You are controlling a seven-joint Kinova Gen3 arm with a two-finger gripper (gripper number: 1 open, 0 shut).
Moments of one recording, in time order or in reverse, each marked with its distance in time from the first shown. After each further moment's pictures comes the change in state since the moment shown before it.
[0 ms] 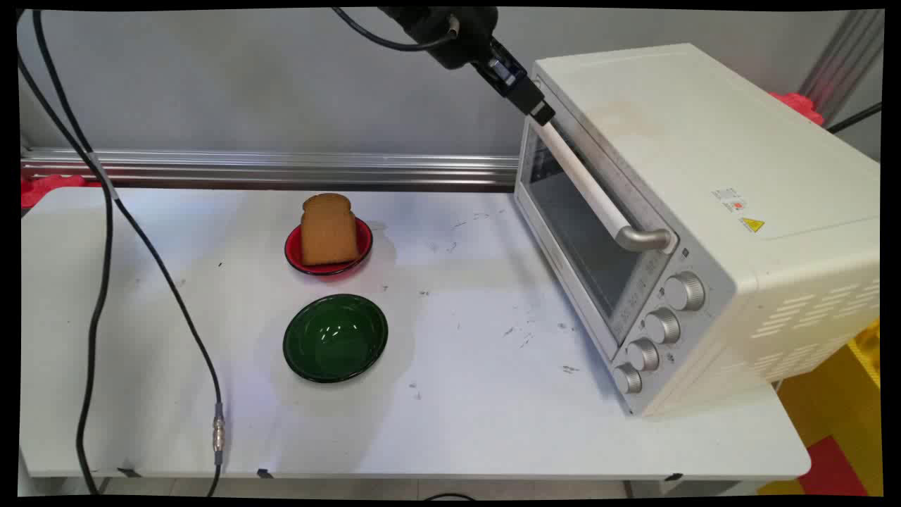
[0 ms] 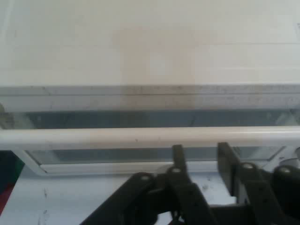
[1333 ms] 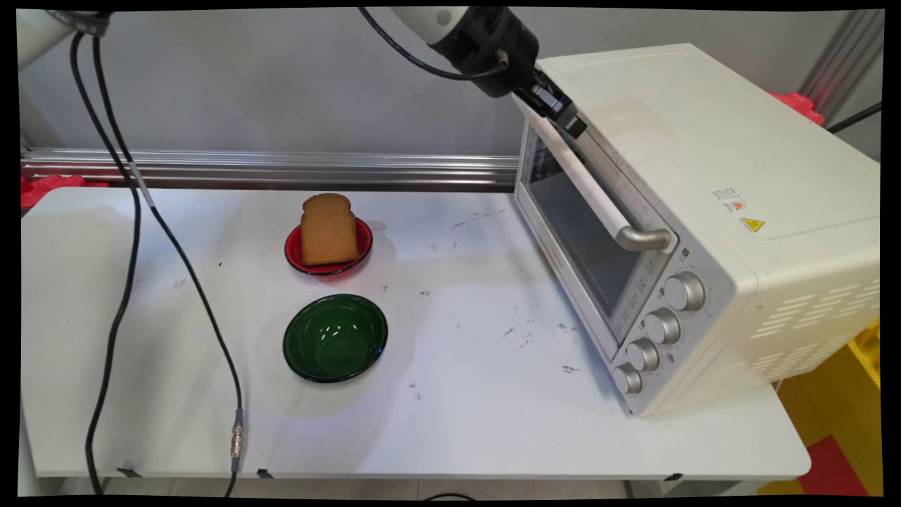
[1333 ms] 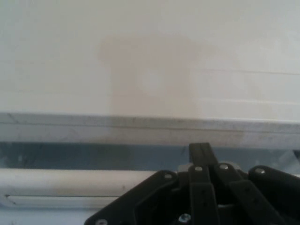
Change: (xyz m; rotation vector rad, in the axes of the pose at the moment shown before) arm 0.001 -0.004 0.060 -0.036 0.052 -0.060
